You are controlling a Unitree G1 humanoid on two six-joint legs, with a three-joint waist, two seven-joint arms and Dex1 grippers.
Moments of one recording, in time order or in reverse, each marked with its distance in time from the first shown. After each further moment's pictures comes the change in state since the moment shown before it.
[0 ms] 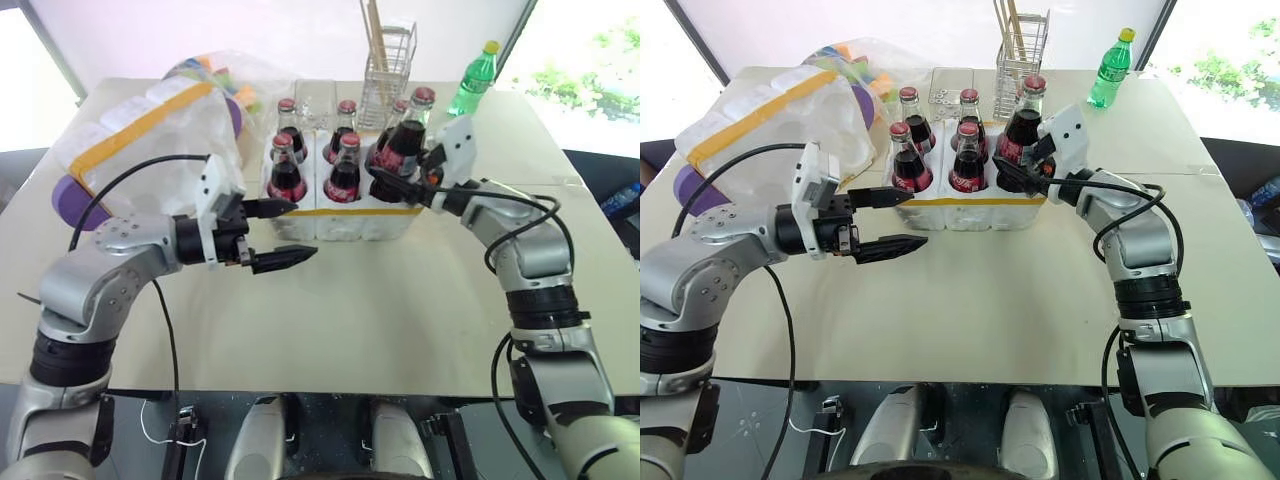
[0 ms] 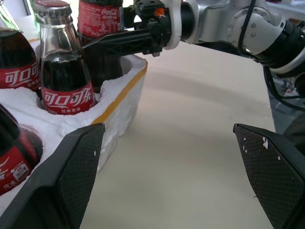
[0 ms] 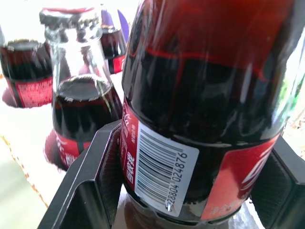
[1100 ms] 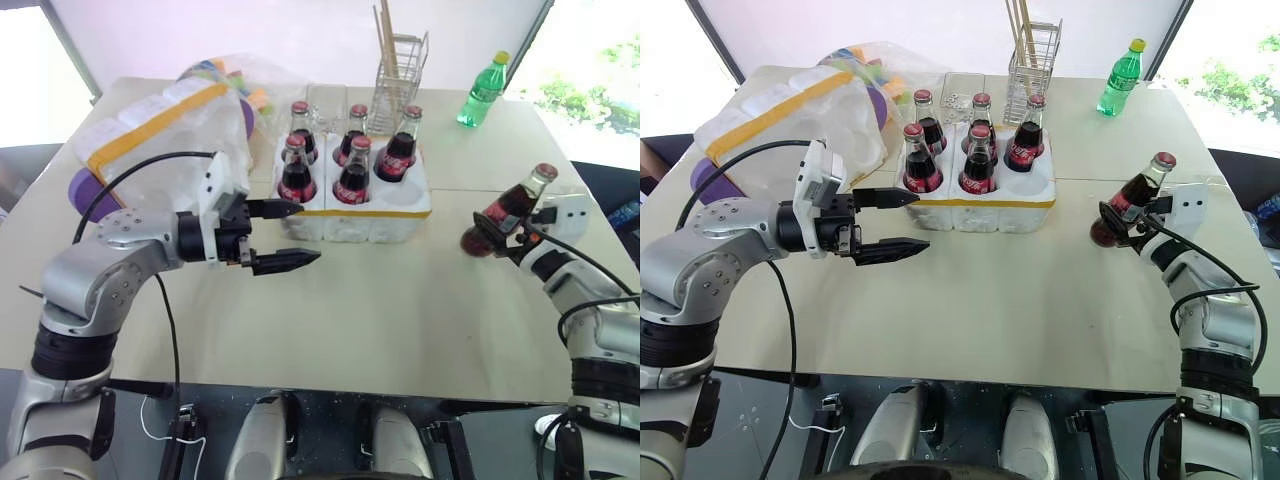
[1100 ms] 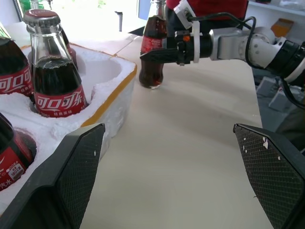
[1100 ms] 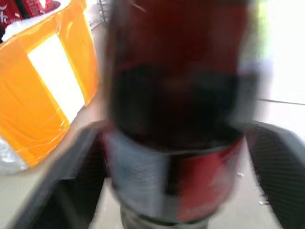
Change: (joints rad) left arm -0.039 0.002 -0.032 0.031 0.002 0.001 -0.069; right arm 0.392 -0.071 -0.391 0.072 0.130 -0.063 -0.133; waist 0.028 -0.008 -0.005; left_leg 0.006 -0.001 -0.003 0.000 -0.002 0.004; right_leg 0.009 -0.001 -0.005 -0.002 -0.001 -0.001
